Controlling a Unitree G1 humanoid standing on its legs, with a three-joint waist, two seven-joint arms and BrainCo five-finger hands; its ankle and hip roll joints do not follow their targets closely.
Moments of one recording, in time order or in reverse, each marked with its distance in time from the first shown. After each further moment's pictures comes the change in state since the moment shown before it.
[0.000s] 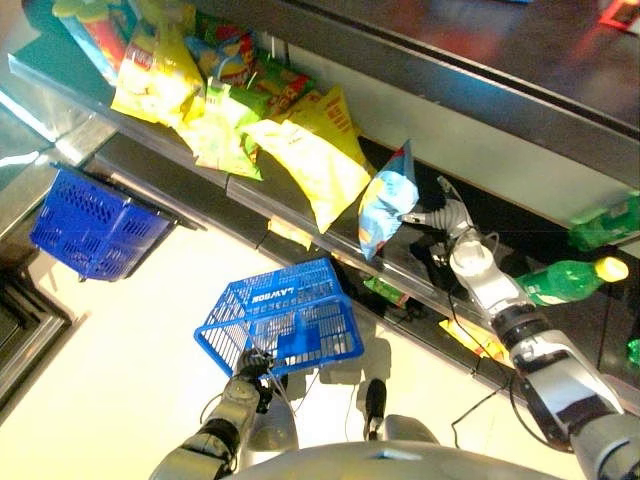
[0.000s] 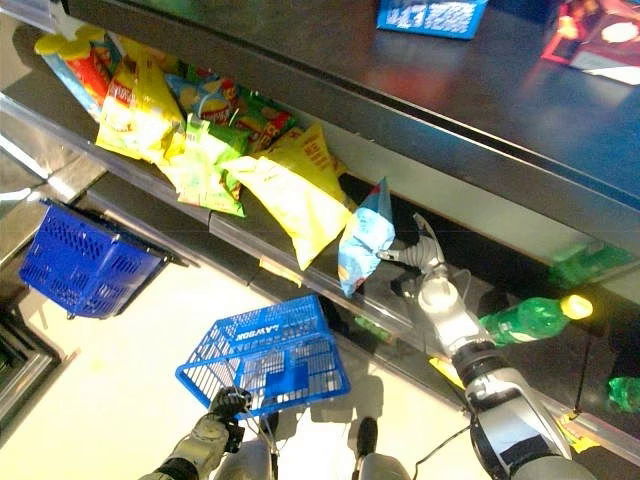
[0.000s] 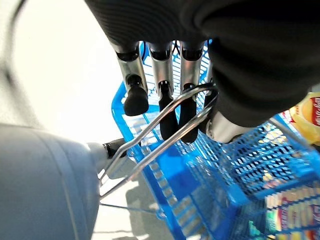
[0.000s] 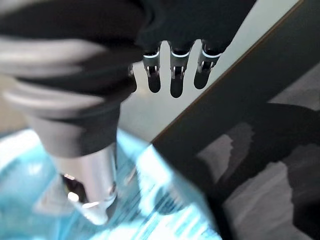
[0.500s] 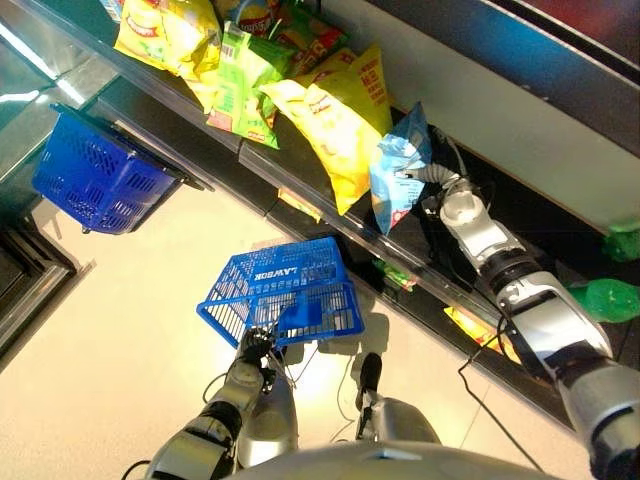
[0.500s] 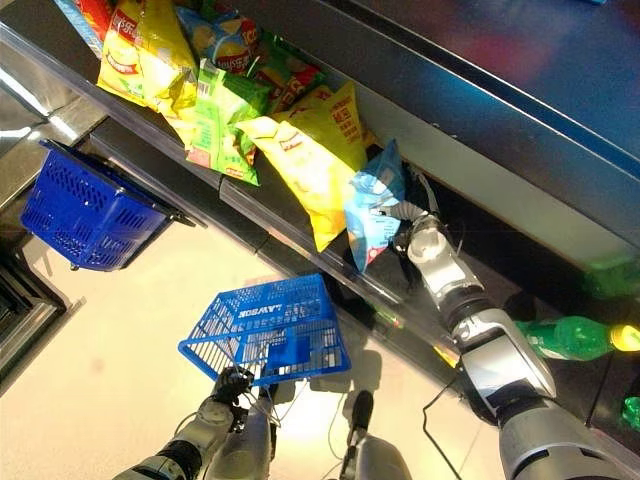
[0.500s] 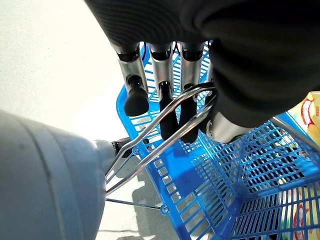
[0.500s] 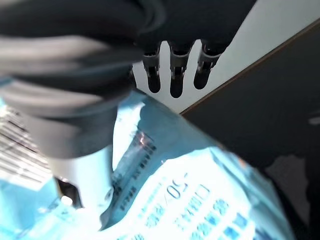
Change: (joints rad) left arm -0.036 0.004 -0.036 -0.002 -0.033 -0.006 0.035; right arm -0.197 0.027 0.032 0.142 0.015 0.017 -0.025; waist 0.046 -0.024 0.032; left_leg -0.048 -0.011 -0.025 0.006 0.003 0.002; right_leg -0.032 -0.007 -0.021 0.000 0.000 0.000
